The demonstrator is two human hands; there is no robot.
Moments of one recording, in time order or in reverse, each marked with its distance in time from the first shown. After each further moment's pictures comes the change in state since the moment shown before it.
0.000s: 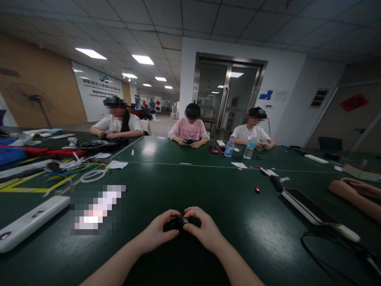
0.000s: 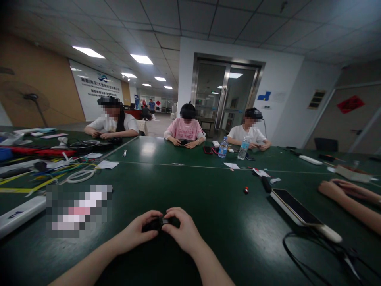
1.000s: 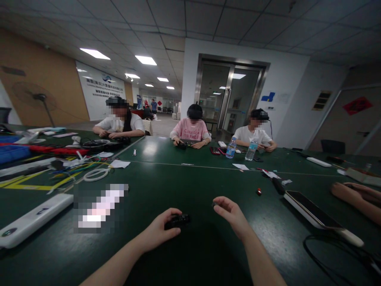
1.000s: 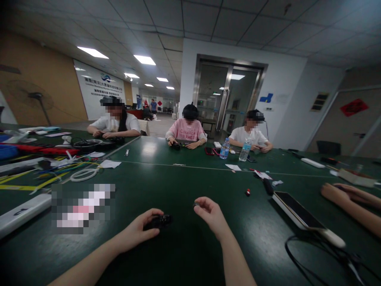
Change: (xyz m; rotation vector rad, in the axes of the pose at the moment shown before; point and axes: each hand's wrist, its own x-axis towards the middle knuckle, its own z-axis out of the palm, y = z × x) left_hand -0.002 0.003 -0.004 -0.046 -0.010 -0.047; right_hand -0.003 0.018 -0.072 0.221 0.175 0.120
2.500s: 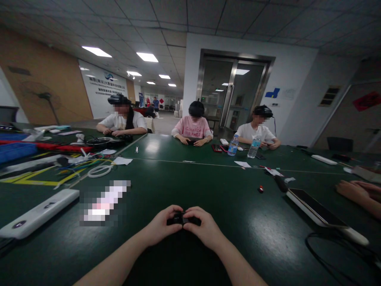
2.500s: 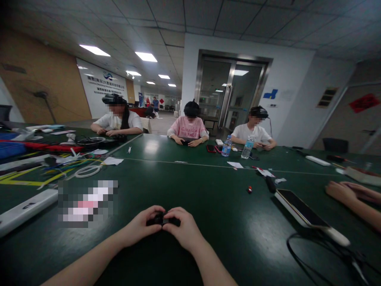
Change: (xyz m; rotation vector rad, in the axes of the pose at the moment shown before) left_hand 0.003 -0.001 0.006 0.000 0.032 0.023; right_hand -0.008 0.004 0.078 -0.286 -0.234 -0.088
